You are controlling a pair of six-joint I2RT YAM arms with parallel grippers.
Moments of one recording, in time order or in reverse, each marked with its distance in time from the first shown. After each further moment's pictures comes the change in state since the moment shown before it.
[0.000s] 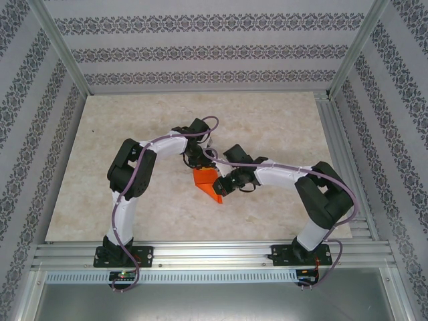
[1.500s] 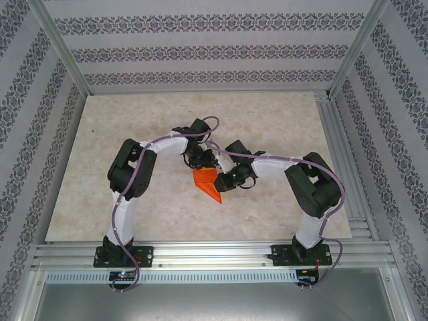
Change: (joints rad) left arm -0.006 0.000 0.000 0.000 -0.012 0.000; right arm -0.074 0.121 0.072 -0.053 -0.080 0.023
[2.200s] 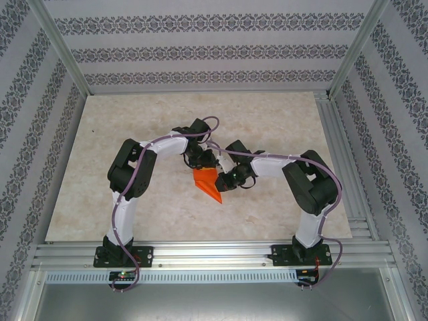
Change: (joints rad) left arm 0.000 0.000 0.000 0.000 0.000 0.000; right arm -0.013 0.035 0.014 -0.007 0.002 0.005
